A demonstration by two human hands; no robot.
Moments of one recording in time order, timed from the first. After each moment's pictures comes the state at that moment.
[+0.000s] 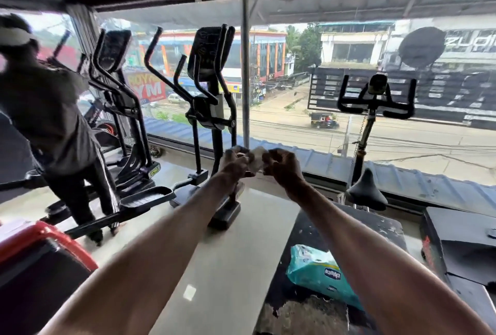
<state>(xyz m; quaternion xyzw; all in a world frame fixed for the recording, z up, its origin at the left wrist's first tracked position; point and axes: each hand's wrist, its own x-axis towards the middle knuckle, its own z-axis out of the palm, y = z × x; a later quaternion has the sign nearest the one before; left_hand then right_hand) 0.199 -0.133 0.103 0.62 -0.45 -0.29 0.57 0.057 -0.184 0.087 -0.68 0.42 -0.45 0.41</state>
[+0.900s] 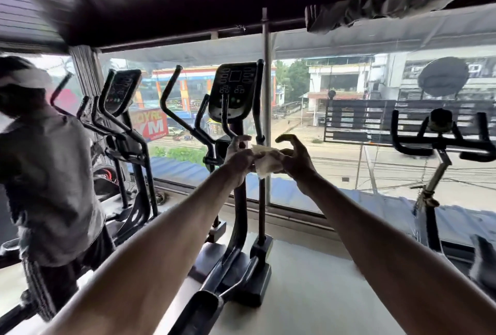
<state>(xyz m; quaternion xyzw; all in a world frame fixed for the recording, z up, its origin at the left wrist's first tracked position) 0.550 -0.373 0.197 0.52 -0.42 -0.39 0.64 0.402 -0.424 0.174 -0.66 0.36 -0.52 0.40</state>
